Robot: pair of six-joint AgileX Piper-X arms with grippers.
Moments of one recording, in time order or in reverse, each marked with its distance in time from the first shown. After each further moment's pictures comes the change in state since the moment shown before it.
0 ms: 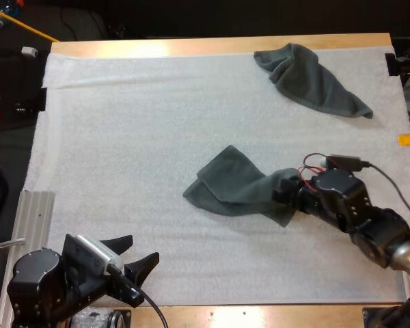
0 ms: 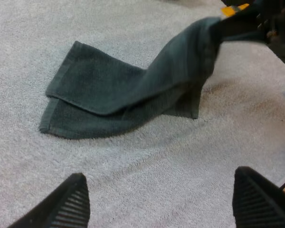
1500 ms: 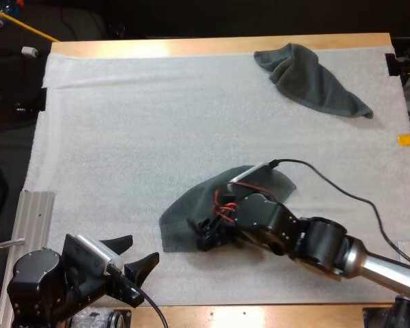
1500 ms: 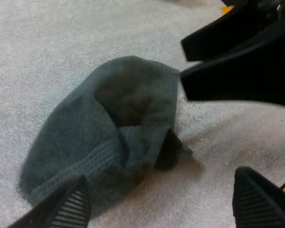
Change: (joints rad) left arm 0.000 0.000 0.000 0.000 0.000 0.000; right arm 0.486 0.223 -0.338 0.094 0.144 -0.085
